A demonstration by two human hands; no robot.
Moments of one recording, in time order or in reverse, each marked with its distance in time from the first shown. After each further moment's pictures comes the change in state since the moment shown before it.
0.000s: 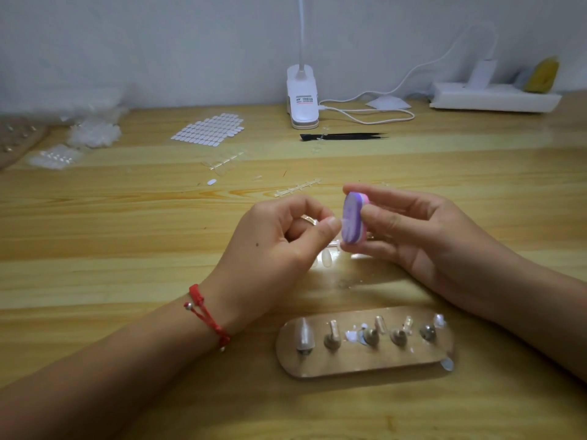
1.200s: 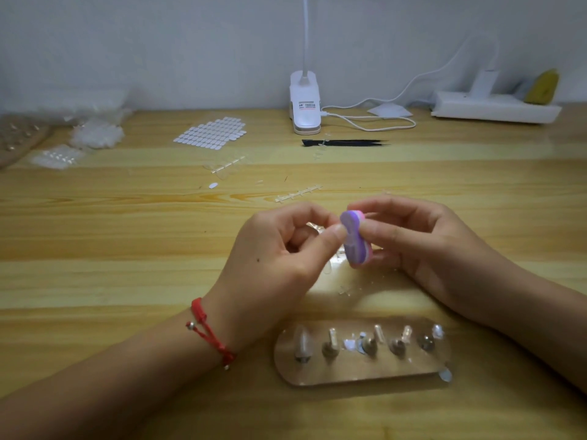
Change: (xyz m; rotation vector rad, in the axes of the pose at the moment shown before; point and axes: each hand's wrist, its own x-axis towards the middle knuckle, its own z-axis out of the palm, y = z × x) left_hand -0.006 0.006 0.004 -0.060 0.053 0.050; right_hand -0.002 -0.004 -0.001 -0.171 -0.093 -0.043
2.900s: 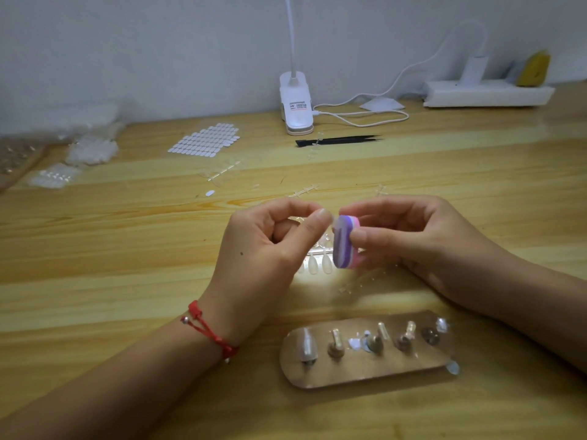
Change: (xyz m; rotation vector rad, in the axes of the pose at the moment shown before) left_hand 0.006 -0.004 -0.003 -0.064 0.113 -0.077; right_hand 0.001 0.003 0.000 0.003 0.000 -0.004
